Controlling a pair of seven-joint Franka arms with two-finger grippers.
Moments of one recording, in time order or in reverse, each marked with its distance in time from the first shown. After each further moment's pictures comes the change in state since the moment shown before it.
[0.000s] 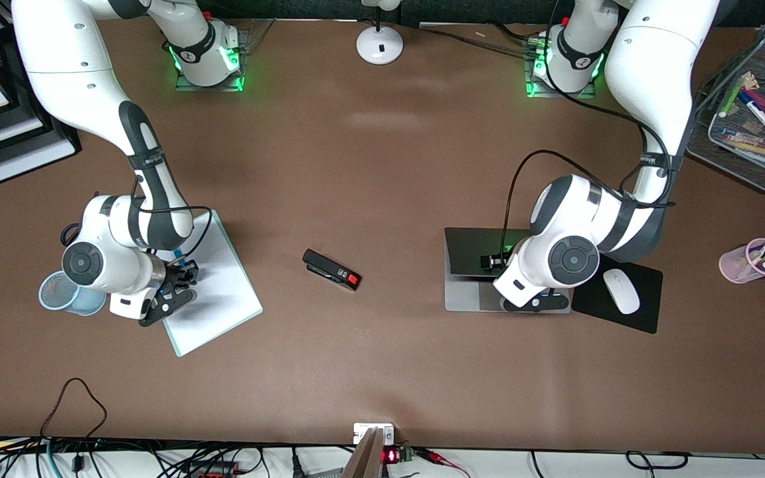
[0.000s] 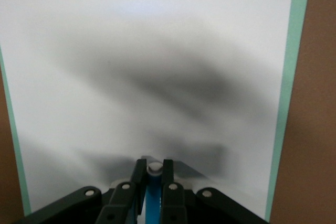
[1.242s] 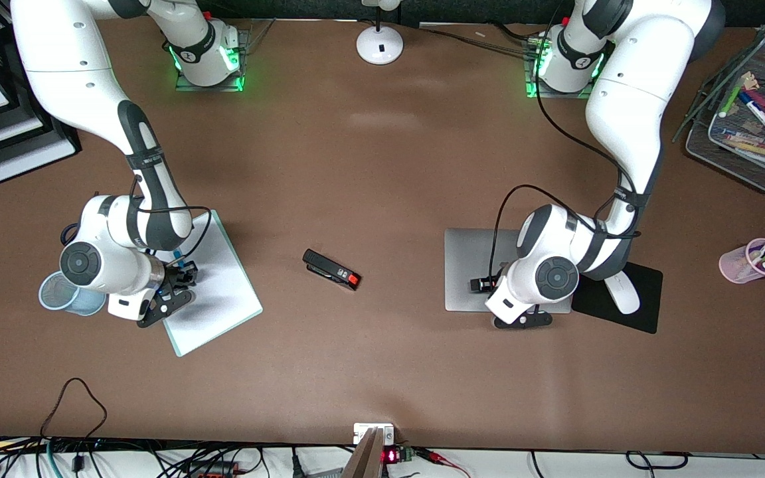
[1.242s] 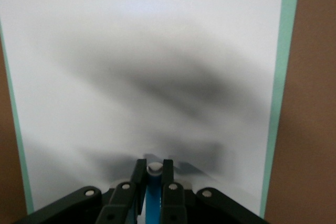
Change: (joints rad) left arm 0.000 0.167 0.013 0.003 0.000 0.248 0.000; right arm 0.000 -0.012 0.000 0.017 0.002 -0.014 0.003
